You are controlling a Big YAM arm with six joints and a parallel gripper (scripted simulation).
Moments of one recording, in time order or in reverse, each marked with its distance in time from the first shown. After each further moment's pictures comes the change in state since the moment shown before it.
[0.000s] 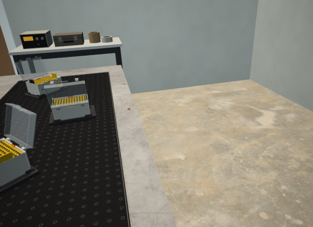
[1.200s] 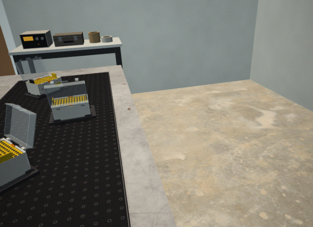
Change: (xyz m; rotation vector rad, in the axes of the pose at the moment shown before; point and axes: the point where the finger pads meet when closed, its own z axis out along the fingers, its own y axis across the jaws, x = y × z) arm 0.001 0.002 -0.004 -0.284 0.148 0.994
